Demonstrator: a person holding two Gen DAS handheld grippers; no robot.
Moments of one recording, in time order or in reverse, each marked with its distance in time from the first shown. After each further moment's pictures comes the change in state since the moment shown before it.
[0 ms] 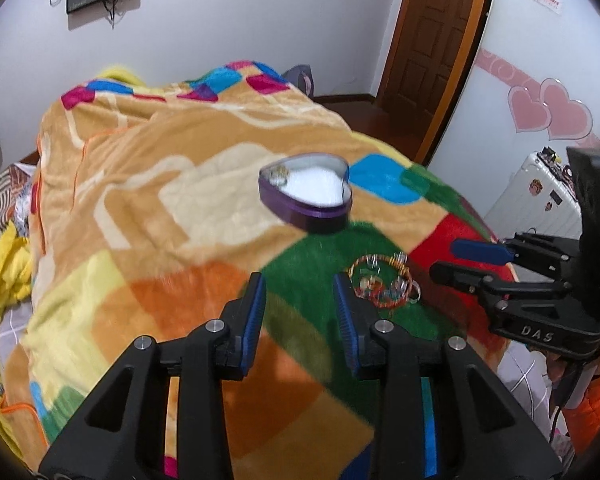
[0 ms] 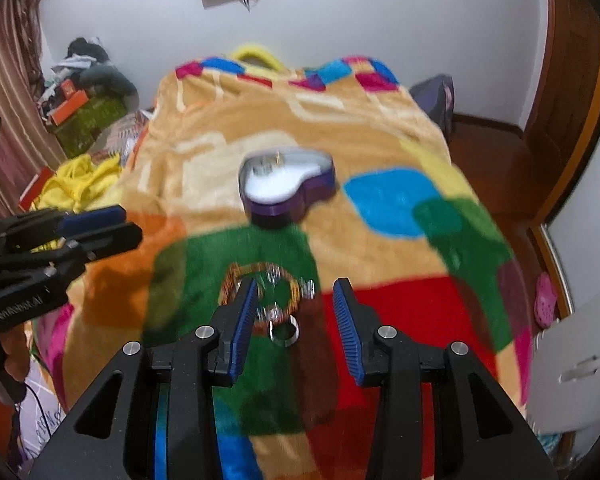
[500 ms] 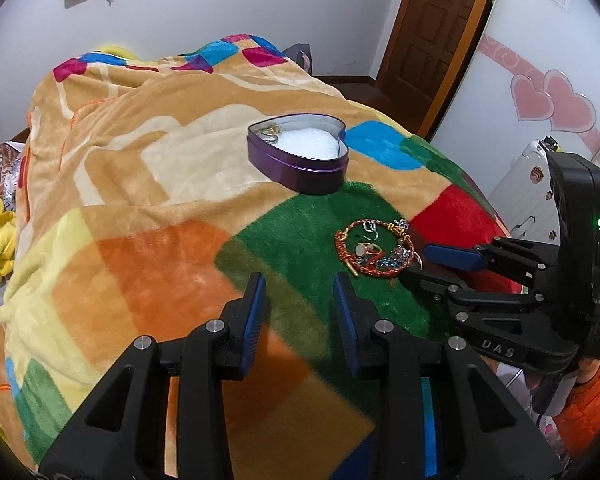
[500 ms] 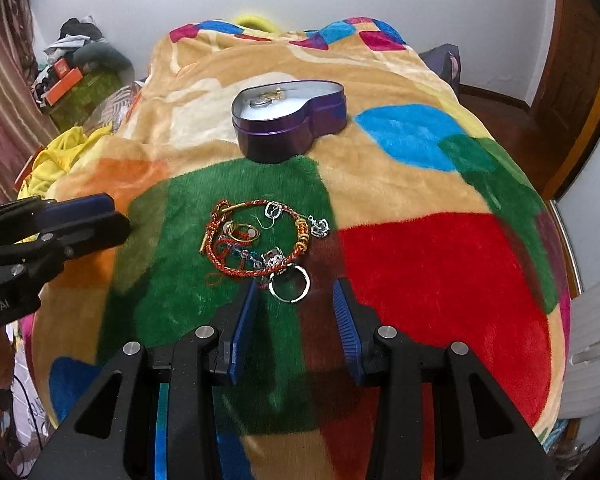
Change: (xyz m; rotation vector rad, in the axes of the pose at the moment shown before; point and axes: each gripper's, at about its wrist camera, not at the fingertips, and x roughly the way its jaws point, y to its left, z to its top) left arm 0.023 -0.007 -0.017 -0.021 0.063 -0.028; right arm 0.030 0.000 -0.031 -0.003 0.075 0.004
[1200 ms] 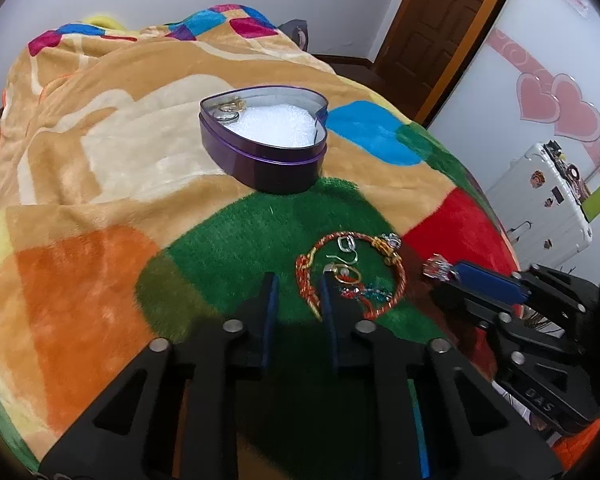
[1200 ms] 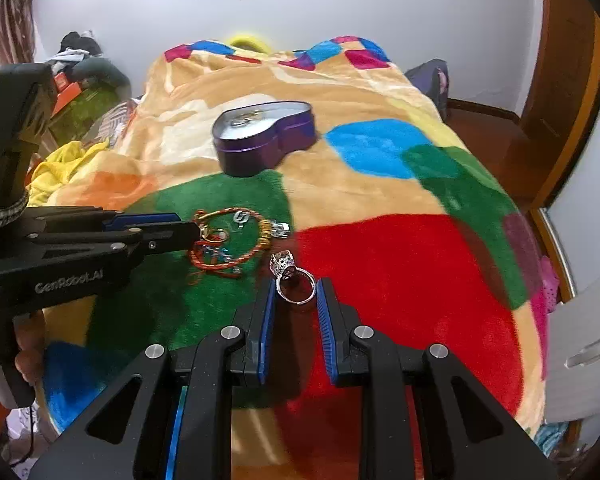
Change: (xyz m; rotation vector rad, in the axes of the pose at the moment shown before) left arm 0.053 -0.016 0.019 -0.061 0.089 -0.045; right arm -0.021 -0.018 -0.006 0.014 -0.074 -0.022
